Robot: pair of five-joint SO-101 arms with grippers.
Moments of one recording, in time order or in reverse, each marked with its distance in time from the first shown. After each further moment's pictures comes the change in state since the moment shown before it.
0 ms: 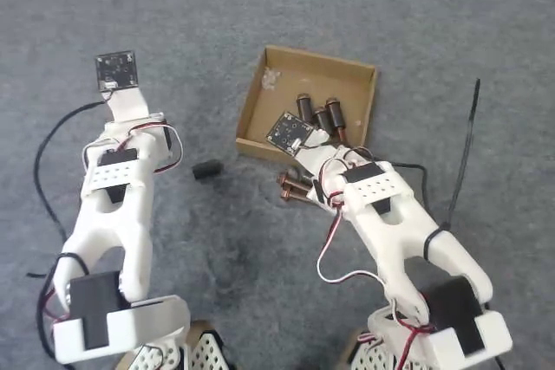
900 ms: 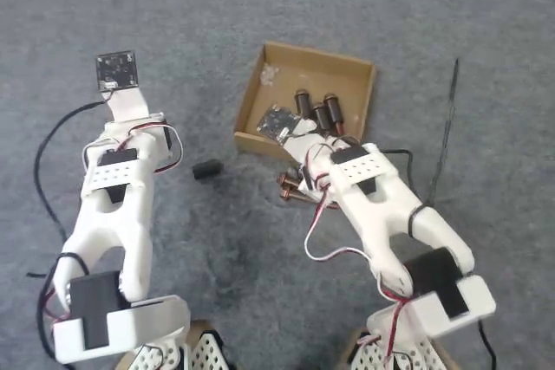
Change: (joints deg) left arm 0.0 0.0 0.0 0.0 0.0; right arm -2.1 12.6 -11.5 4.5 -0.1
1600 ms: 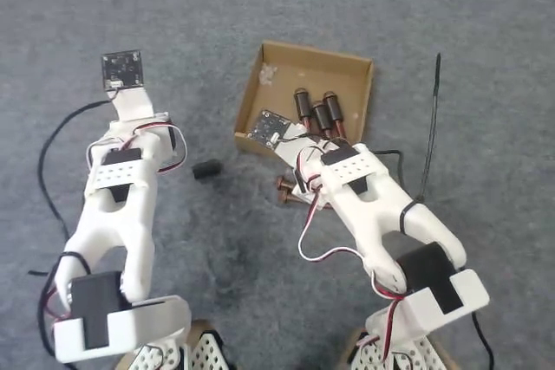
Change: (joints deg) left arm 1.8 0.0 0.0 0.0 -0.1; right arm -2.0 0.4 -1.0 0.7 0.1
